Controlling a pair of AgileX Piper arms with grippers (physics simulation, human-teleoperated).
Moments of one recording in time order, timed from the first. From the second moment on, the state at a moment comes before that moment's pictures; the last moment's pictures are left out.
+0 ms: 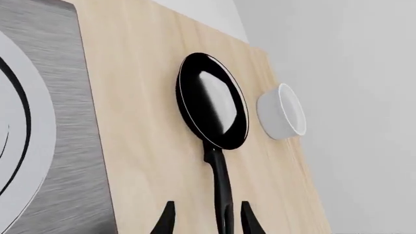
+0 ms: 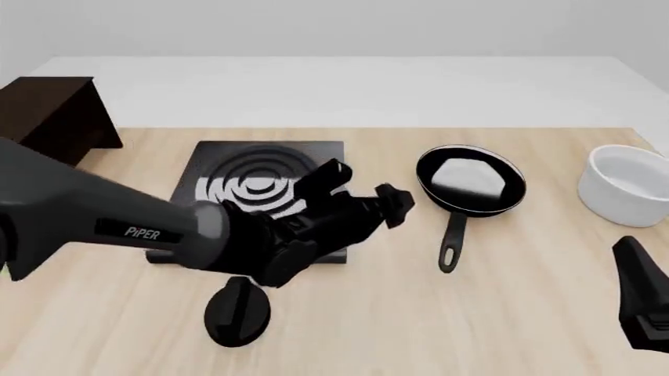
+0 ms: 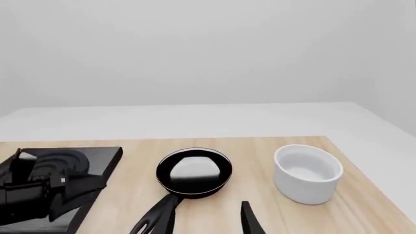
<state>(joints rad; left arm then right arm) -0.82 1.94 -0.96 -0.52 -0.89 -0.01 0.00 0.00 -0.01 0.02</state>
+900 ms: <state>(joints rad) -0.88 2.12 -1.10 -0.53 -0.91 0.00 0.01 0.00 -0.02 0.03</state>
